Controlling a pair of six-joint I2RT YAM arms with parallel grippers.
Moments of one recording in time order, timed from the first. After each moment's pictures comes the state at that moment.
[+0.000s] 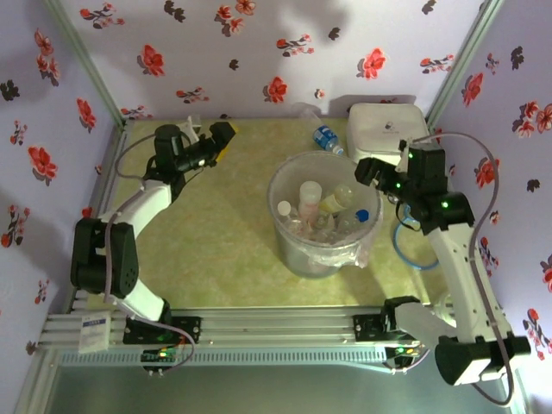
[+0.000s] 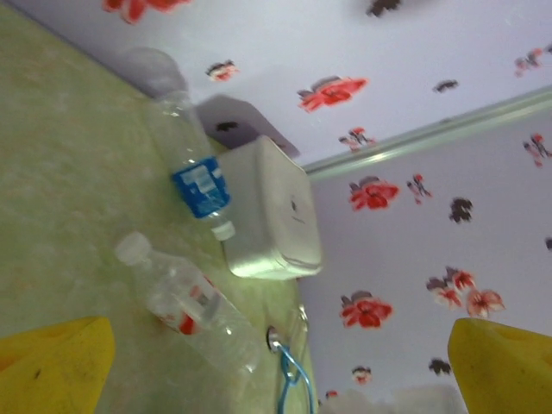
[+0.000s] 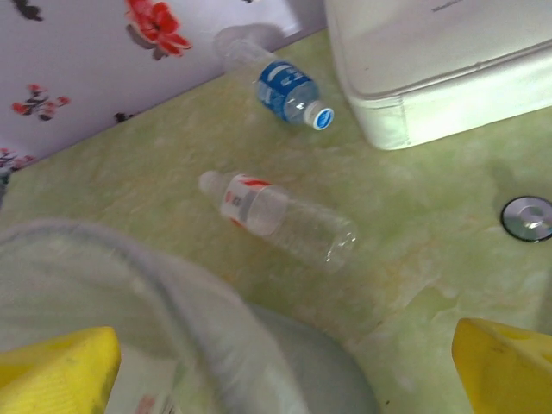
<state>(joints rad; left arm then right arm) -0.23 1.57 1.06 0.31 0.65 -1.03 0.15 1.00 1.19 -0.83 -0.15 0.45</state>
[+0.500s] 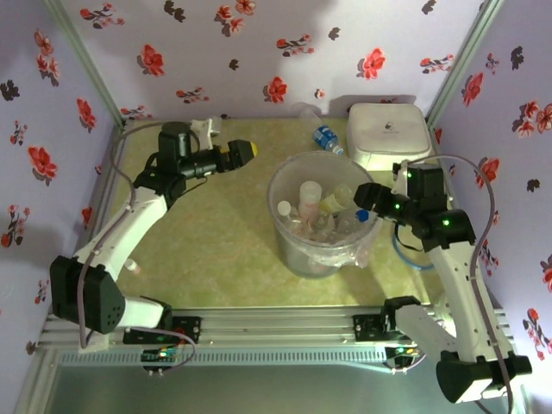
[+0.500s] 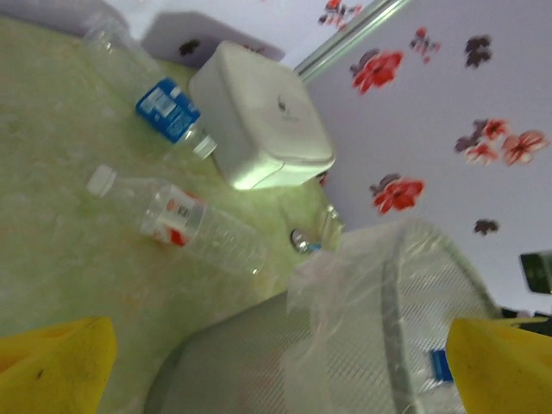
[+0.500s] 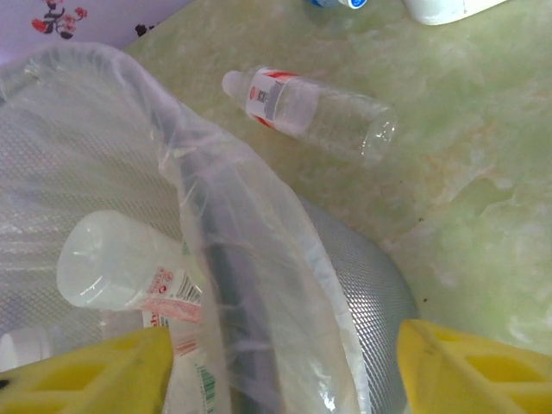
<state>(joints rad) -0.38 1.36 1.18 -0.21 0.60 -0.61 0.15 0.90 1.07 -0.92 -0.31 0.51</state>
